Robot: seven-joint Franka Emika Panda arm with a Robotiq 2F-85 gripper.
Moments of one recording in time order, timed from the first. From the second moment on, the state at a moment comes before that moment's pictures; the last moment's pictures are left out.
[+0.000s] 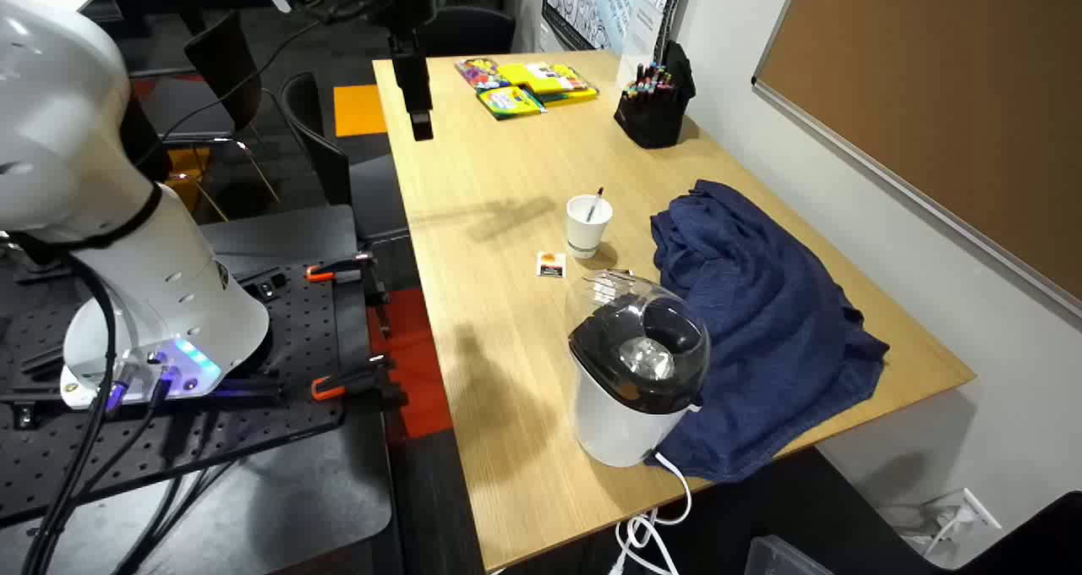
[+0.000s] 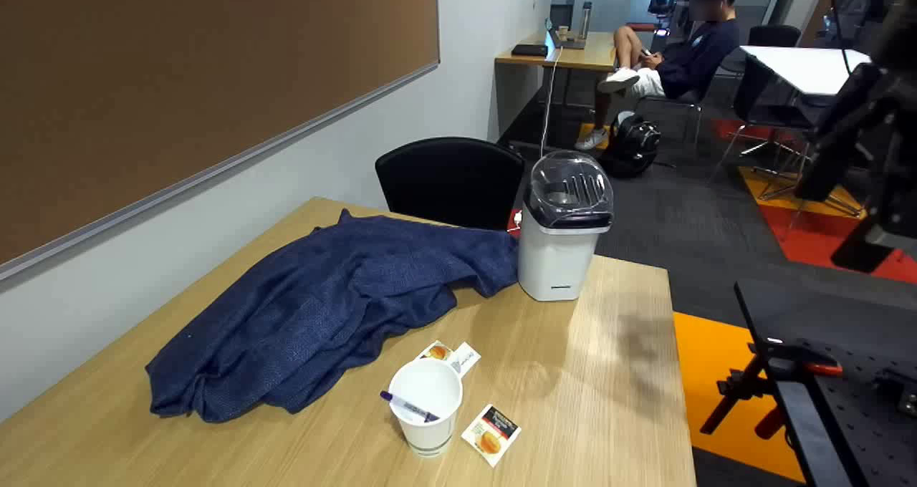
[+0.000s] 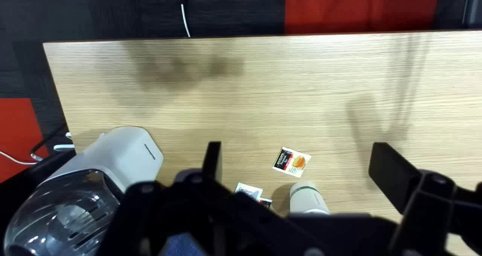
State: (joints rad) arm 0.05 -0.78 0.09 -2.80 0.01 2.08 0.16
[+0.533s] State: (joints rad) arm 0.05 -0.78 0.09 -2.80 0.01 2.08 0.16
